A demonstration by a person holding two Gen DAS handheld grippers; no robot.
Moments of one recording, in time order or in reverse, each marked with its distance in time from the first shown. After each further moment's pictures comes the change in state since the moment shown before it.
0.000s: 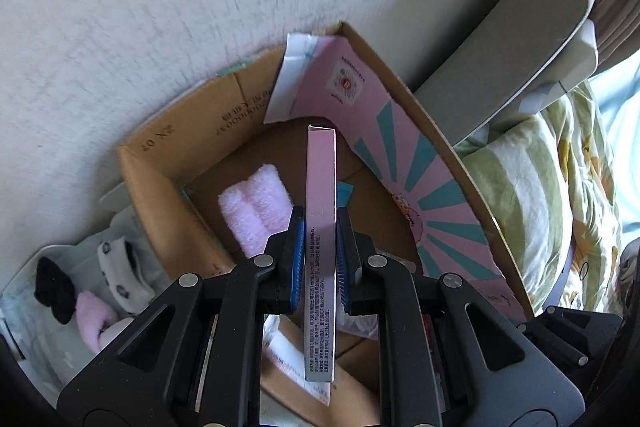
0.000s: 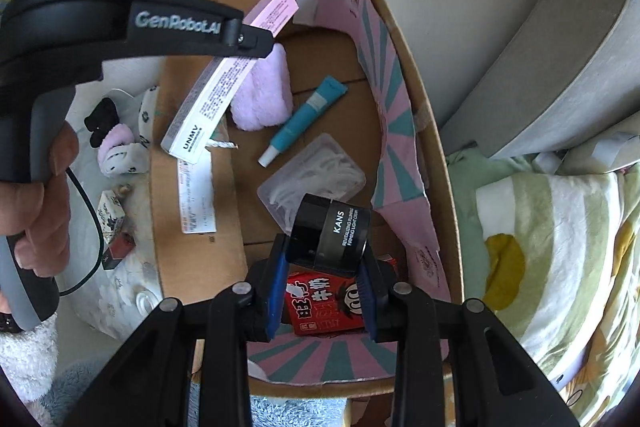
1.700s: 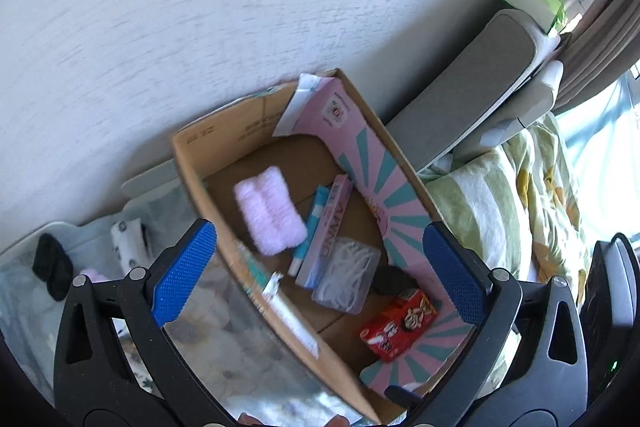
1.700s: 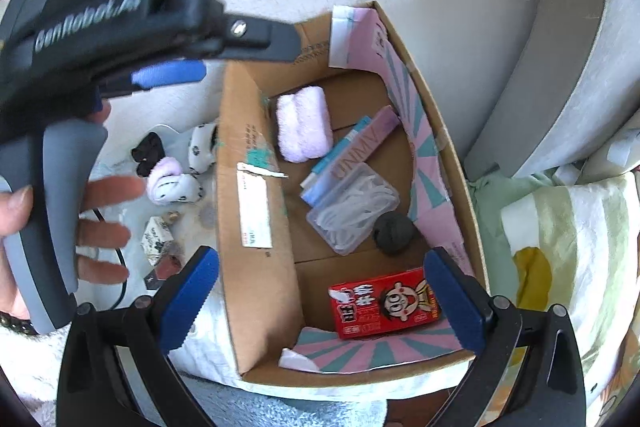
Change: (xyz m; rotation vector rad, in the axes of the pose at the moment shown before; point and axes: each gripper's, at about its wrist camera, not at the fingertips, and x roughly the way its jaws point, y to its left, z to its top) left arm -0.074 0.029 -0.031 -0.144 -0.168 -0.101; right arm -0.037 0.017 -0.015 -0.119 -0.174 0.171
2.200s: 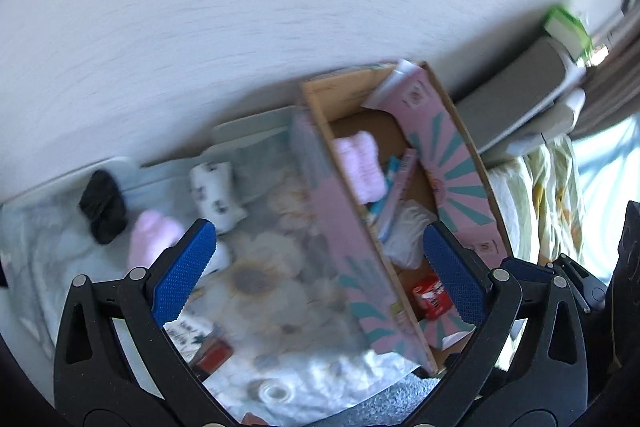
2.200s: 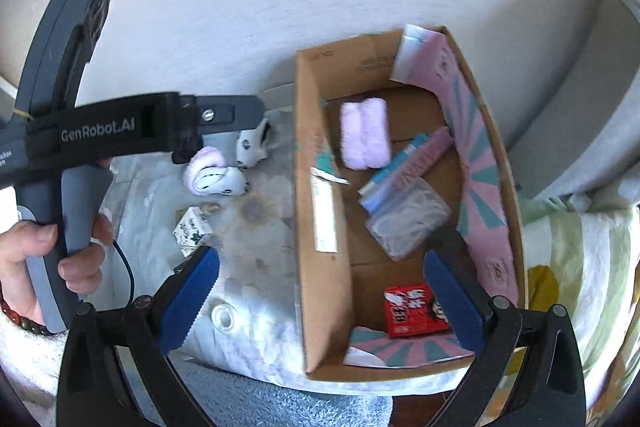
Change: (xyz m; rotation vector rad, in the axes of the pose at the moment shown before) left arm -0.056 0.093 -0.038 -0.172 0.000 0.067; right arm -0.008 0.059 0.012 -0.151 0.015 0.045
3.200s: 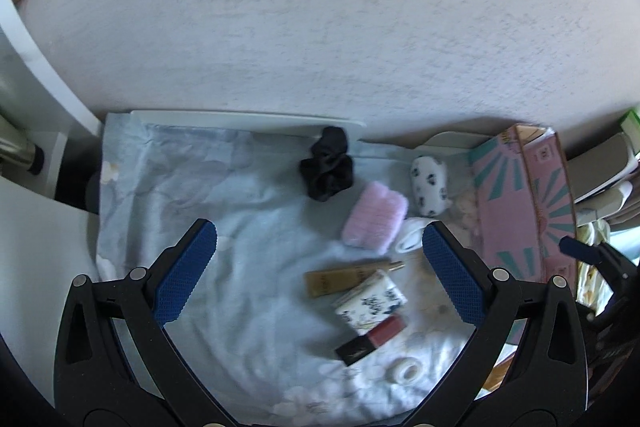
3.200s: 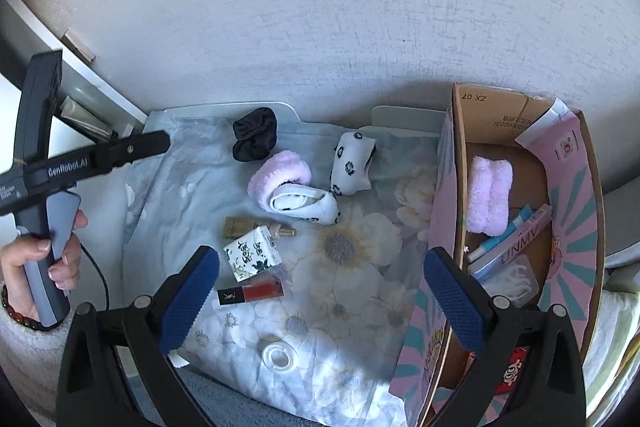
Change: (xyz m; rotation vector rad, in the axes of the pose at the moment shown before) left arm -0.066 0.192 -0.070 -0.315 -0.136 0.217; right arm 0.050 0.113 0.038 -0.267 0.014 0.066
